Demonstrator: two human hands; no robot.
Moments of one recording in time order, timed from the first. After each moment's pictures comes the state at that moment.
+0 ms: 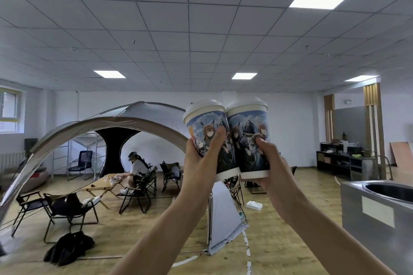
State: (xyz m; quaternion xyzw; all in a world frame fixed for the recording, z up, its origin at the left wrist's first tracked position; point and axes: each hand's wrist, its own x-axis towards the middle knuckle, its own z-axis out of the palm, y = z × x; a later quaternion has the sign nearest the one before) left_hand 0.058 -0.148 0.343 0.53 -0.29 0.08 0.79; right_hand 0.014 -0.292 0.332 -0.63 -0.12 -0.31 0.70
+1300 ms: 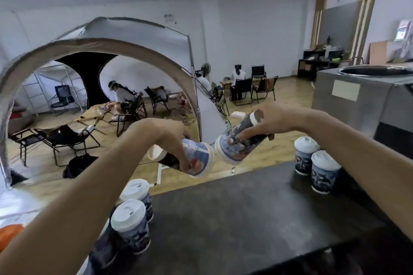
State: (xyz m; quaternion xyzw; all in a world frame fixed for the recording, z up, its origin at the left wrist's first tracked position) left_hand 0.086 -0.124 0.264 0.94 -0.31 -0.12 -0.10; right_hand 0.003 -0.370 0.244 -0.97 0.08 -0.03 0.21
